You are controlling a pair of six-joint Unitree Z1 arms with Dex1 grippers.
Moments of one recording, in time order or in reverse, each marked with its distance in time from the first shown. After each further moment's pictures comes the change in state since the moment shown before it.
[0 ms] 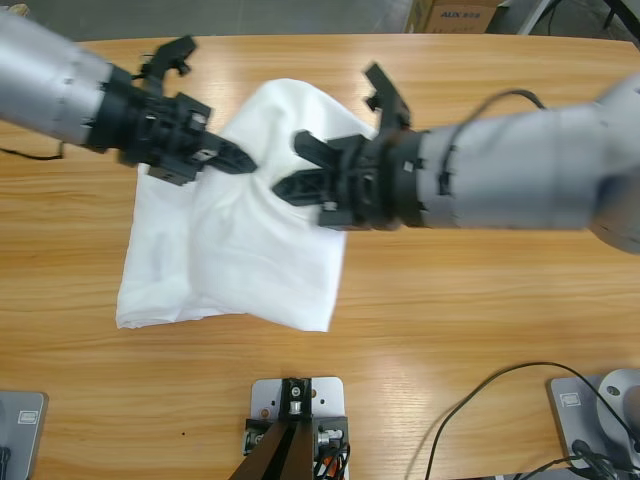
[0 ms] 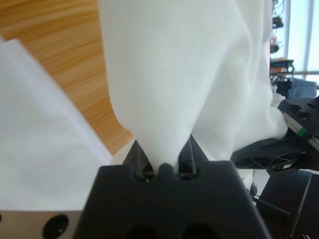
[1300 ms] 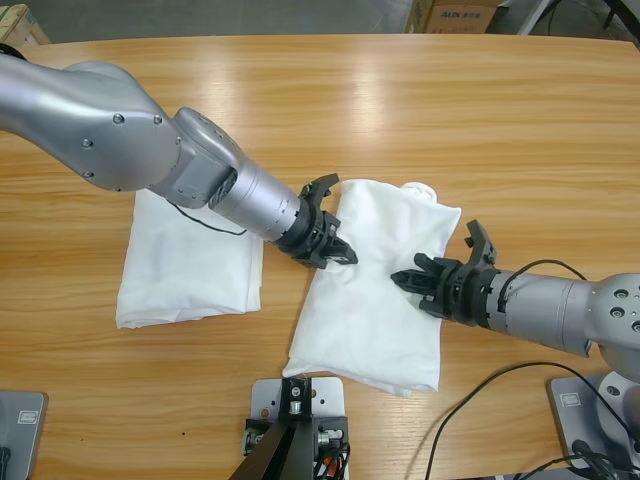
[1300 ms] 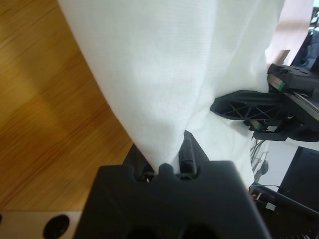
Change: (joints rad) arm 0 -0.239 0.465 -0.054 -0.322 -0.054 -0.070; arm 1 0.012 0.151 0.725 -0.622 -0.250 0.298
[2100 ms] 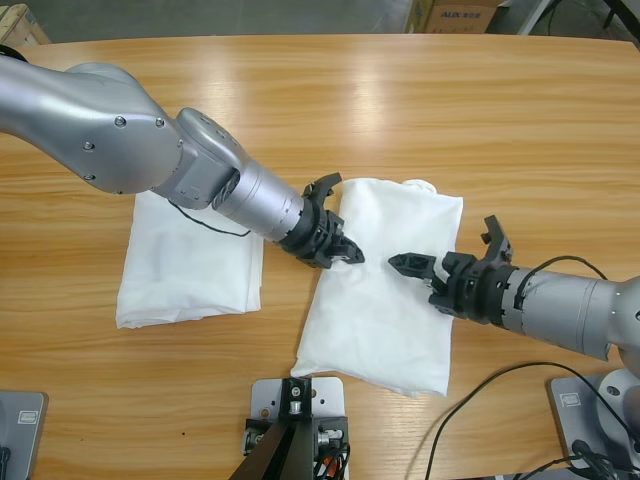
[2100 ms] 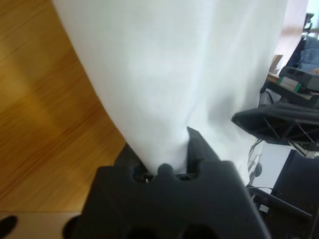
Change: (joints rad) arm 0 -0.007 0.001 0.004 -0.034 -0.003 -0.041; arm 1 0.013 -0.108 -0.027 0.139 -0.058 0.088
